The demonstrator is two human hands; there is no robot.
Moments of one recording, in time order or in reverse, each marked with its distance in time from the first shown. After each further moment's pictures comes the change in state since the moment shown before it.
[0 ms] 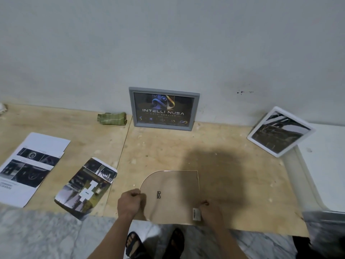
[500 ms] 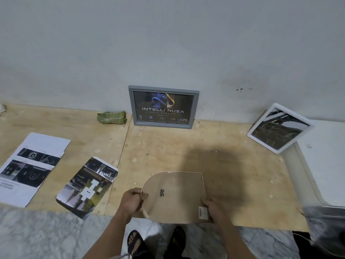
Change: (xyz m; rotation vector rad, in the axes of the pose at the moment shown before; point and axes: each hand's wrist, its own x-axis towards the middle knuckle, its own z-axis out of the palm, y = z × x) left_hand -0.002 0.004 -0.007 -0.289 -0.266 -0.113; right_hand 0.026 0.025 0.000 0.395 -0.126 0.153
